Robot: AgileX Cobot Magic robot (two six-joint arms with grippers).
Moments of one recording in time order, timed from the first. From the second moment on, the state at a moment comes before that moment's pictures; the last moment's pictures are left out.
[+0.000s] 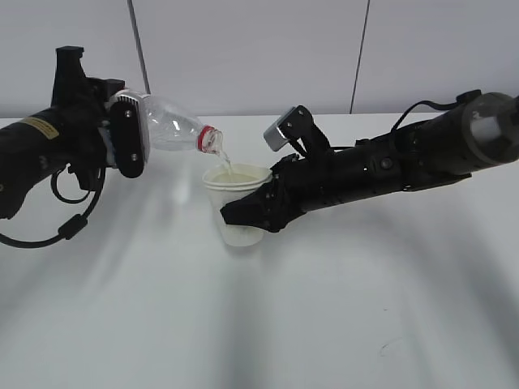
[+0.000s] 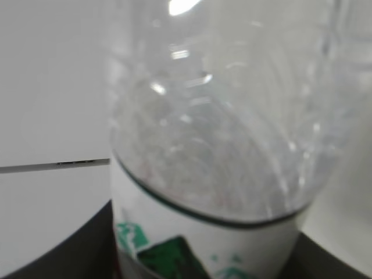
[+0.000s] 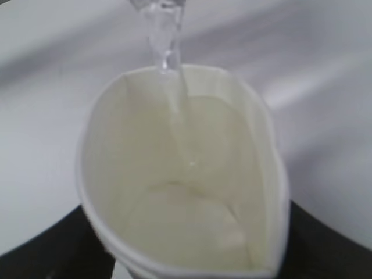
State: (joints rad) left arm -0.32 1.78 -0.80 -0.10 -0.72 1.62; right arm 0.28 2.12 -1.23 -1.46 -0.80 1.06
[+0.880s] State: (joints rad) left arm -0.36 1.78 -0.80 -0.26 -0.65 1.37; right arm 0.28 2.12 -1.23 -1.38 -0.78 0.91
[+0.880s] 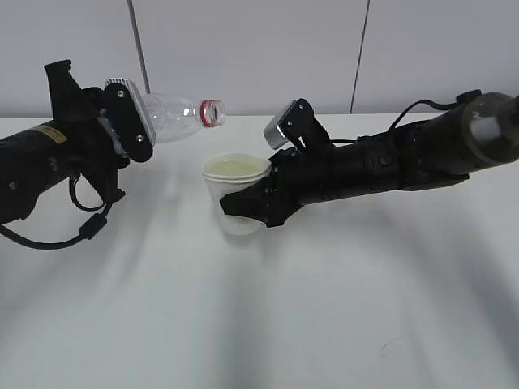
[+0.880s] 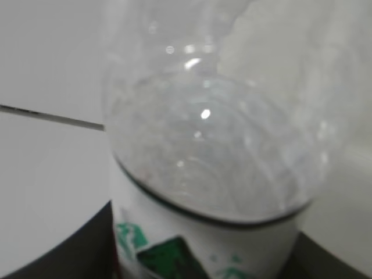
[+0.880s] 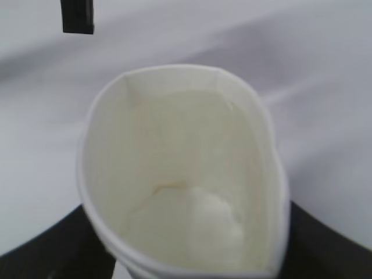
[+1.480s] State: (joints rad) left arm -0.36 1.78 -0.80 -0.31 -0.64 0.82; right arm 0.28 2.12 -1.23 -1.25 -0.71 0.88
